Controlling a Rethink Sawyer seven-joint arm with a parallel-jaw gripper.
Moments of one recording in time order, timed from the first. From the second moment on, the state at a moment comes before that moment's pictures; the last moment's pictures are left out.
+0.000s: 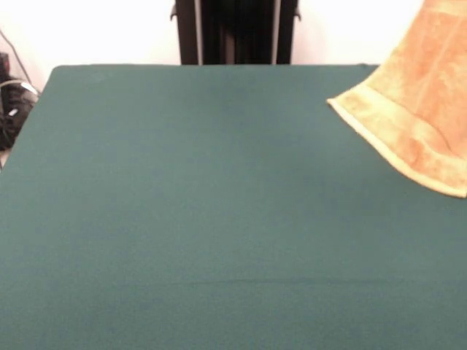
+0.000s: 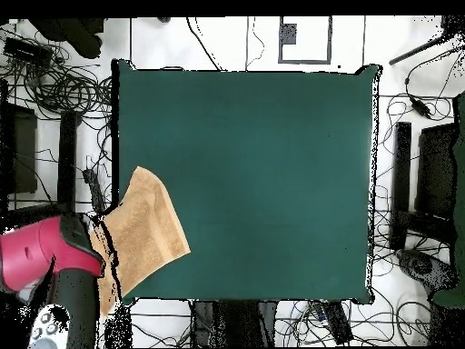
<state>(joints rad) 0.53 -0.73 -0.11 1.57 0.11 1.14 2.06</state>
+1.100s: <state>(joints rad) 0.39 -0.70 -0.10 1.21 0.09 1.51 2.06</state>
